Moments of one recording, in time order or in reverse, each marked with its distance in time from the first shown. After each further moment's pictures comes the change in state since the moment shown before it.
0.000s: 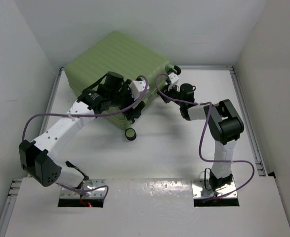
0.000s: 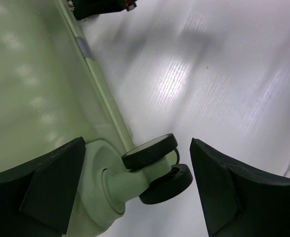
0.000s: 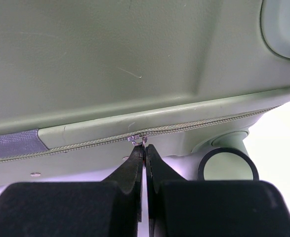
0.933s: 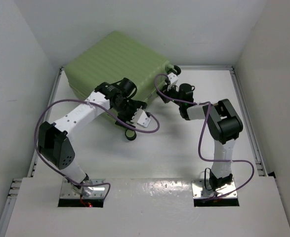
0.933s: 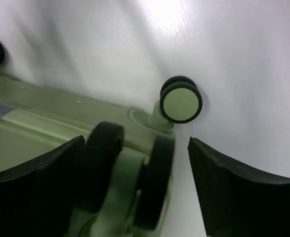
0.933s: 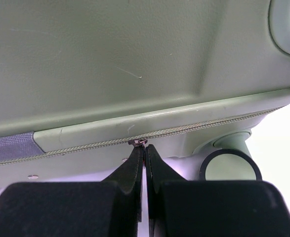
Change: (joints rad) left arm -0.014 0.242 0.158 -0.463 0.049 1.017; right arm 0.006 0.016 0.013 -0.002 0.012 -0.001
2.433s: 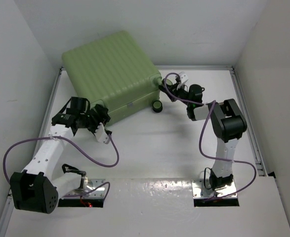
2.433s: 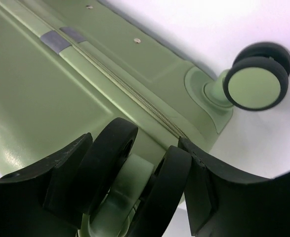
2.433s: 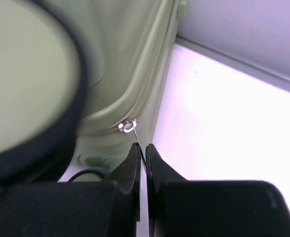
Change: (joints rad) left arm 0.472 -0.512 -0.655 0.369 0.045 0.688; right arm -0.104 -0.011 -0.078 0.151 -0.087 0.060
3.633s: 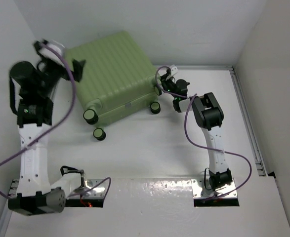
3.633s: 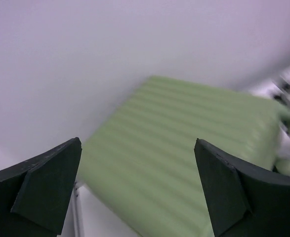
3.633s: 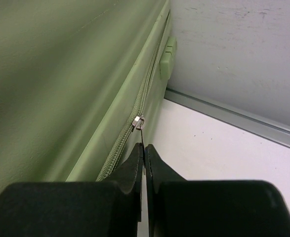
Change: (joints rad) left arm 0.196 -0.056 0.481 0.553 0.089 -1.790; right arm 0.079 0.442 0.504 0.166 0.084 0.154
